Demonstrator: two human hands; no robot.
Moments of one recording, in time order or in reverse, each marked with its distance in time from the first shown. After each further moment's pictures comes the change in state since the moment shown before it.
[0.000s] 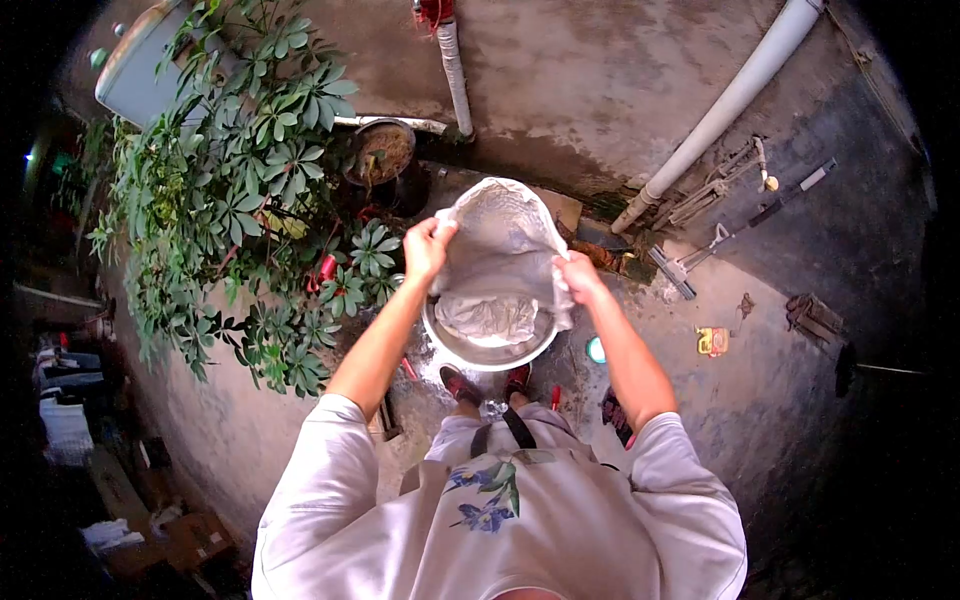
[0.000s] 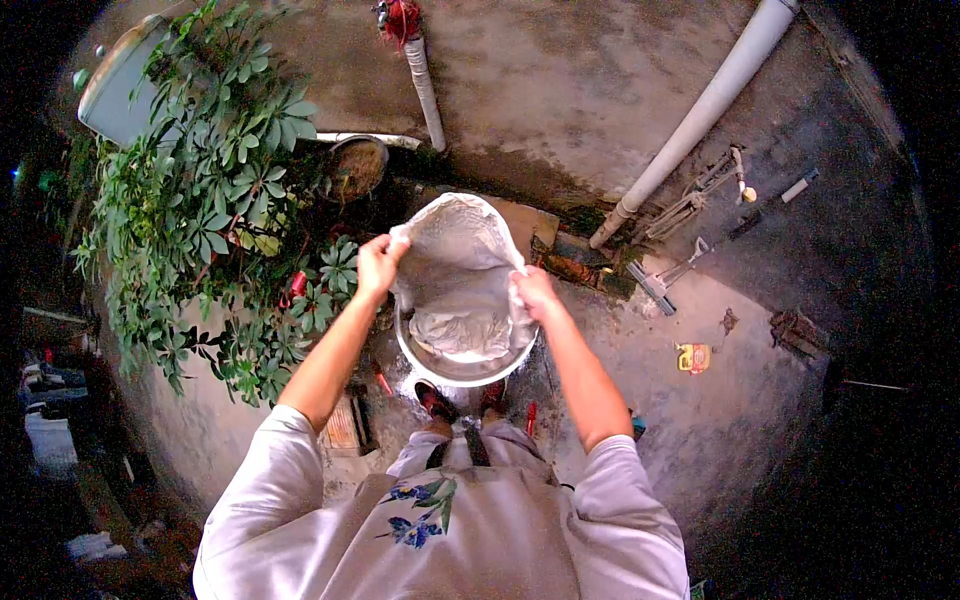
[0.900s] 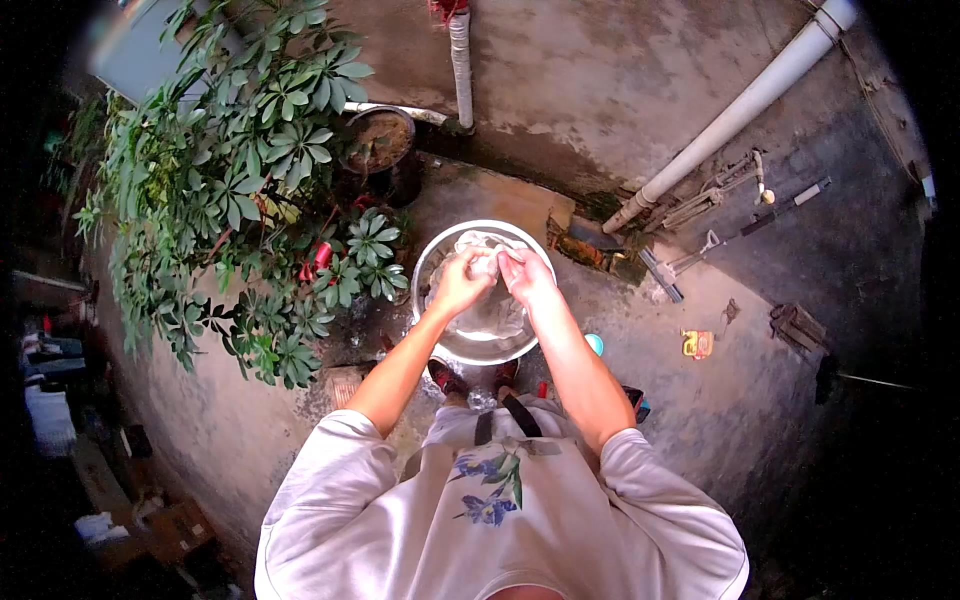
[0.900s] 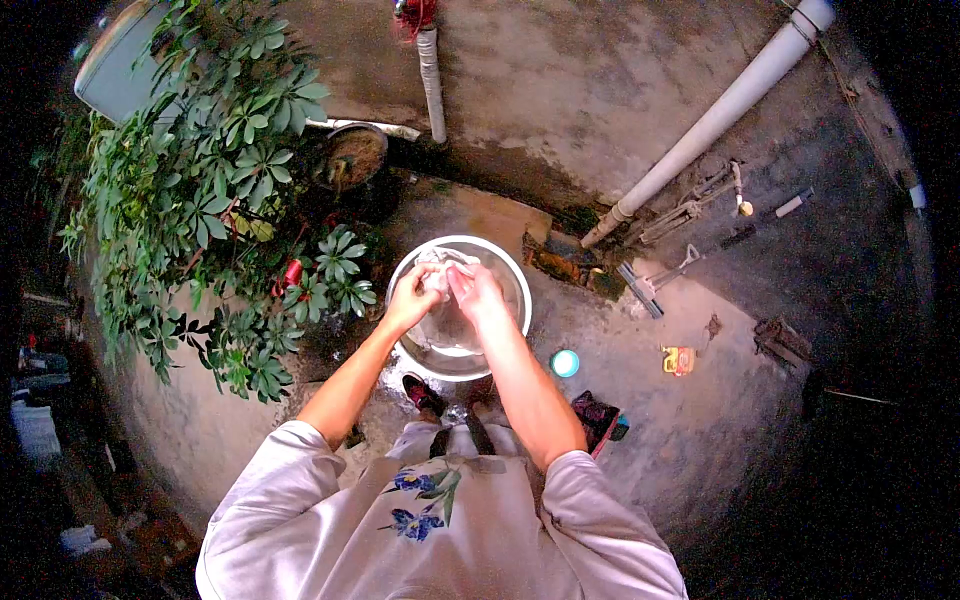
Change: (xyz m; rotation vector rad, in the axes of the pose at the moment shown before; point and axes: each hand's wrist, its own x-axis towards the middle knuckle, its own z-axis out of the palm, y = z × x) left_hand -0.063 -0.007 0.012 -0.187 -0.319 0.096; right_hand -0.038 -0.032 0.136 0.916 0.096 0.258
